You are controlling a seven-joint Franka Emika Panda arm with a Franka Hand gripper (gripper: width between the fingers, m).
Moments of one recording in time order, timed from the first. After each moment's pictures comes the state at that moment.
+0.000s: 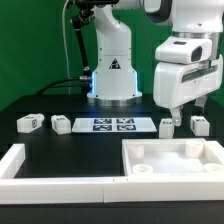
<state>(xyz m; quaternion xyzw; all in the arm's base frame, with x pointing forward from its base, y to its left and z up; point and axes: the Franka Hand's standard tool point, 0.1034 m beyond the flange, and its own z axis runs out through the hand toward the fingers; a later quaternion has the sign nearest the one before) 0.484 0.118 0.064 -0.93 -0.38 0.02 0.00</state>
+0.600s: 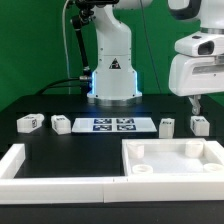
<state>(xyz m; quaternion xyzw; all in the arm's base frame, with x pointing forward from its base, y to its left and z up) 0.454 0.181 0.070 -0.99 -0.14 0.03 0.01</state>
